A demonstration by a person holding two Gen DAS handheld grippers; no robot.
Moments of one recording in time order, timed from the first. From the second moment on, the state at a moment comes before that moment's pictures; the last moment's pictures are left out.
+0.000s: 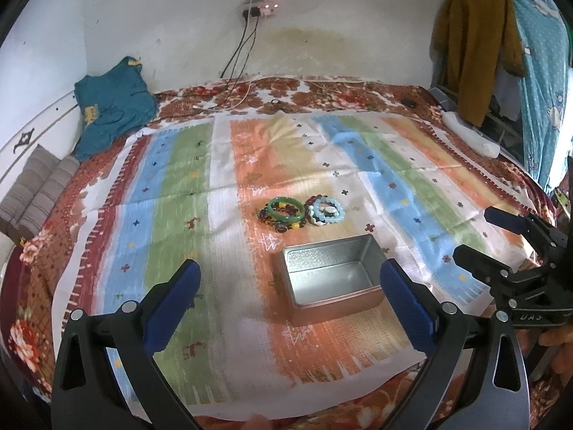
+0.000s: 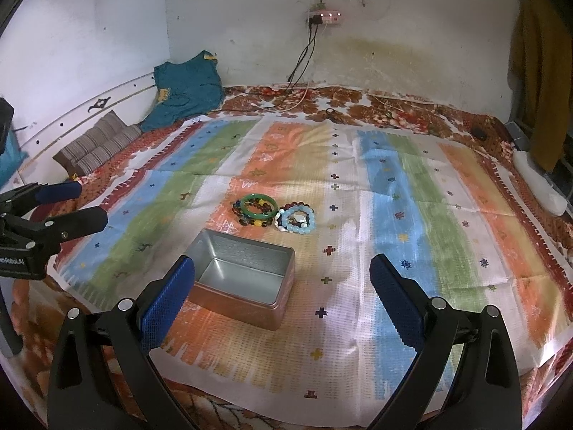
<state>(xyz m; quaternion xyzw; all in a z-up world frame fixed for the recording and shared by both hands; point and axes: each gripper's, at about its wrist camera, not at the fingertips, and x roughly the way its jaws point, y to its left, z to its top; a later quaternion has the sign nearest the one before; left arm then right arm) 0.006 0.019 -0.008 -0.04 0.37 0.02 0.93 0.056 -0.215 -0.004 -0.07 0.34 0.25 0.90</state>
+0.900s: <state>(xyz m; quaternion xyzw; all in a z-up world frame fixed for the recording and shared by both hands) 0.045 0.031 -0.020 -0.07 0.41 0.02 0.91 0.085 -0.204 -0.014 -0.08 0.37 0.24 0.90</state>
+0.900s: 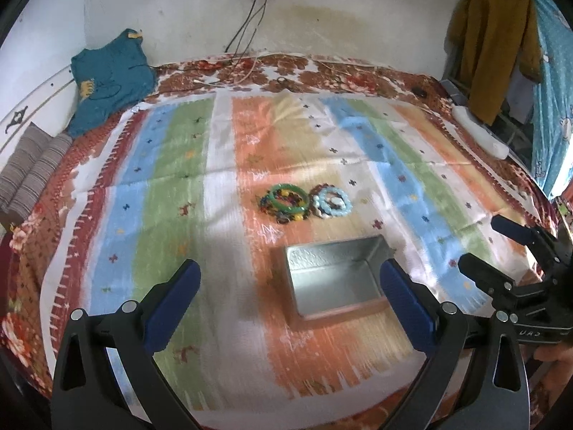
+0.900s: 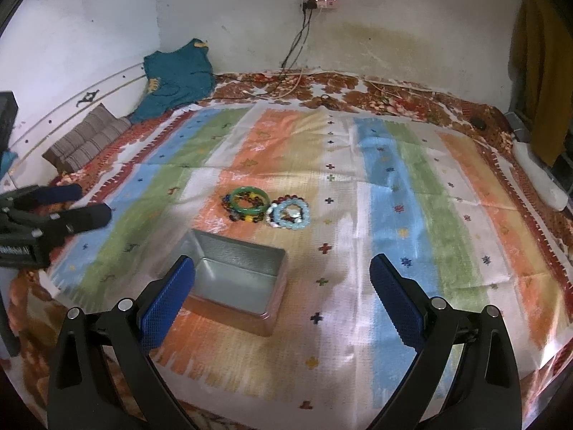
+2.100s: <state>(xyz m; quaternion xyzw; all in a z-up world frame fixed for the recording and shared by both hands) 0.192 0.060 -0.063 -0.05 0.48 0.08 0.87 0.204 -0.179 -0.044 -0.09 0.43 0.21 0.87</state>
